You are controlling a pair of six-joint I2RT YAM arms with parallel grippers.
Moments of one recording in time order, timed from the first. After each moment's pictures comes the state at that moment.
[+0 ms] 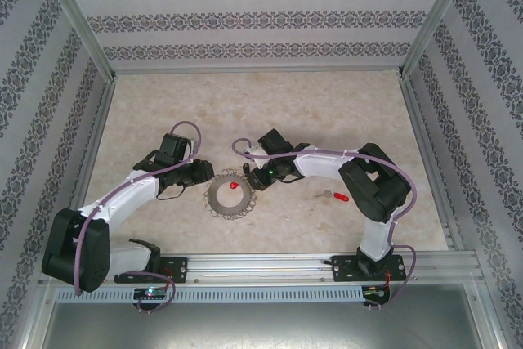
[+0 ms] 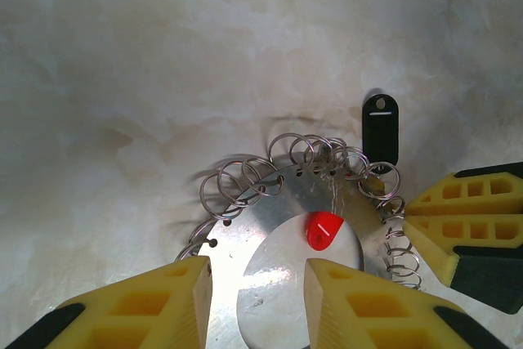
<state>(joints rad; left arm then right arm) -0.27 1.25 0.67 -0.41 0.29 -0.55 0.71 1.85 1.05 -0.27 -0.43 0.13</state>
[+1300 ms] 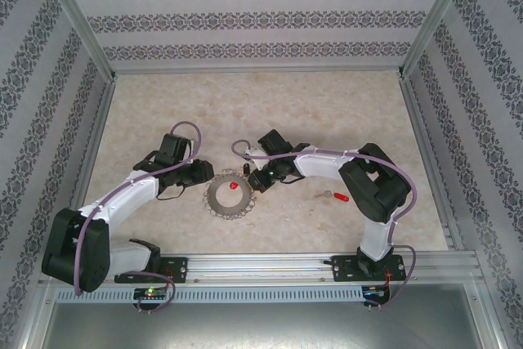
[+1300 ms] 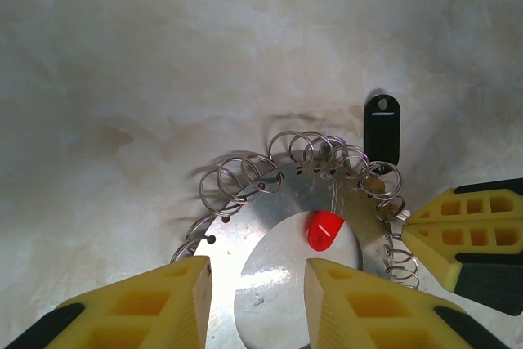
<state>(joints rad) -0.27 1.25 0.67 -0.41 0.29 -0.55 0.71 1.85 1.05 -0.29 -0.47 0.09</state>
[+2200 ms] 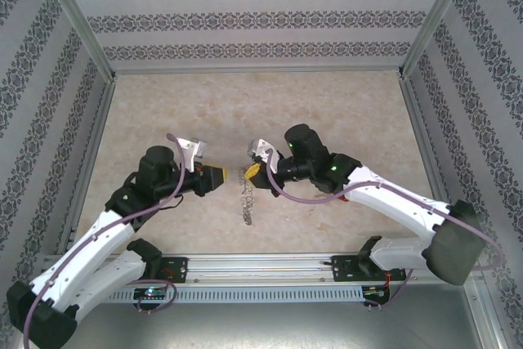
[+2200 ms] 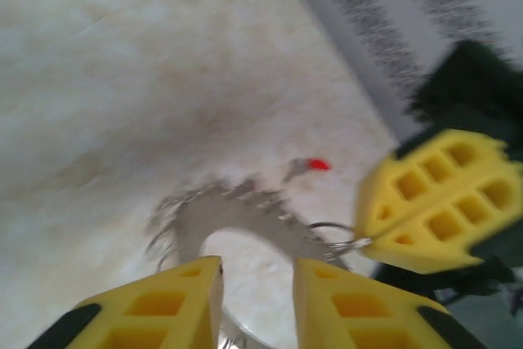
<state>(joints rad) -0.50 0.73 0.62 -0.30 0.46 -0.47 0.80 1.24 0.93 -0.25 -0.62 -0.15</state>
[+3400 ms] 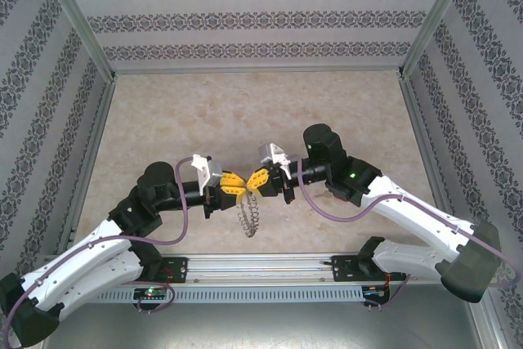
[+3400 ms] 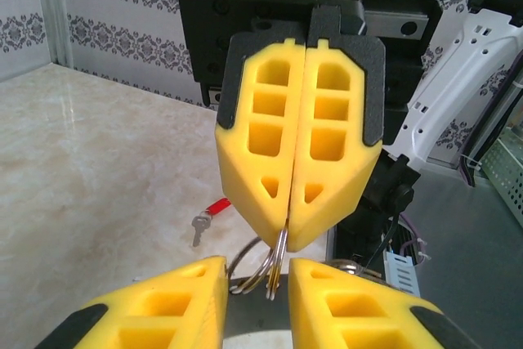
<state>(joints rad) -0.72 0.69 0.57 -0.02 0.58 -0.09 0.79 1.11 0.91 -0.20 -0.89 -0.16</state>
